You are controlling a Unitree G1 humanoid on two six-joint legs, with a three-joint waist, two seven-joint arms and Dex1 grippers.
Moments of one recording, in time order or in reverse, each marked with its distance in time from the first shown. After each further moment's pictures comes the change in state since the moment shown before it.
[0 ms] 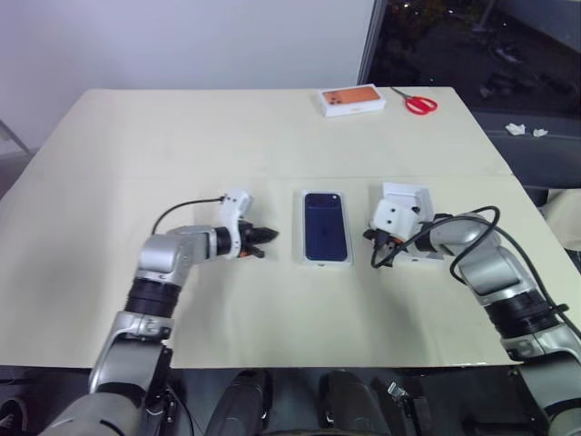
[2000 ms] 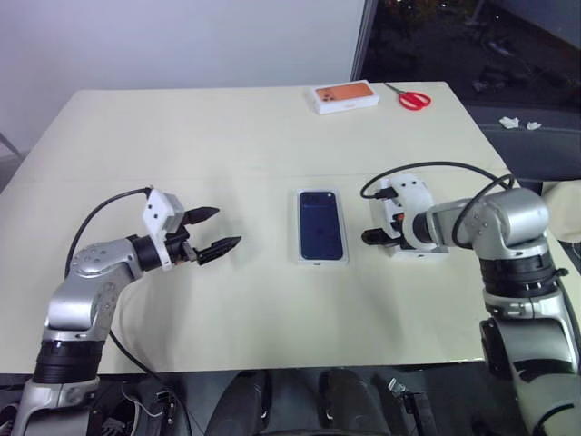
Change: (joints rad) left arm 0.350 0.208 0.160 -0.341 -0.064 -0.448 -0.218; right arm -0.273 0.130 -0.181 -0.074 0.655 1.176 -0.811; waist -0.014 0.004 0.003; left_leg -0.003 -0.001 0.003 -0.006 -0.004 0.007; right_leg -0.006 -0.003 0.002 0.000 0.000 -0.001
